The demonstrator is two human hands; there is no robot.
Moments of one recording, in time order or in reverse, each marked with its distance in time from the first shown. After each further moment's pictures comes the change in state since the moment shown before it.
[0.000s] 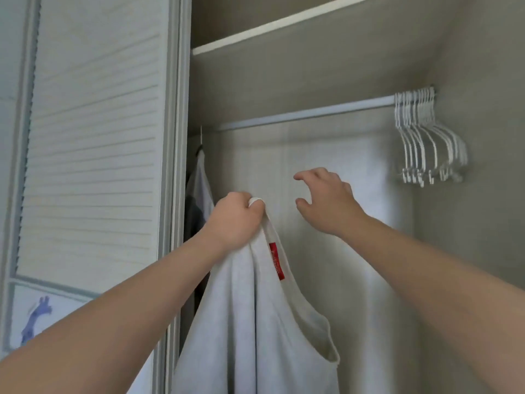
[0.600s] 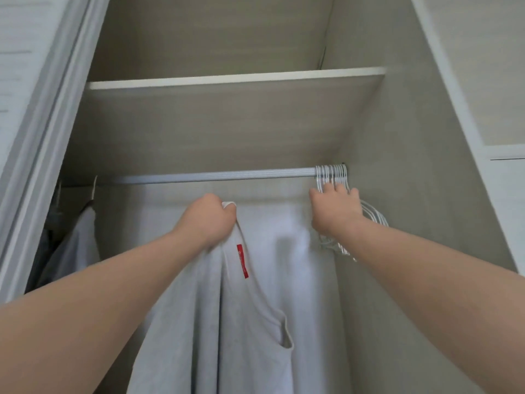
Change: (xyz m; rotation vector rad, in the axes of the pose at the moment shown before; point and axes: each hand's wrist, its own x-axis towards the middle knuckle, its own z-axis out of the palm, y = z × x) left_hand 0.193 0.047 0.070 0.047 0.109 0.189; right_hand 0.107 0.124 -0.080 -0.834 0.042 0.415
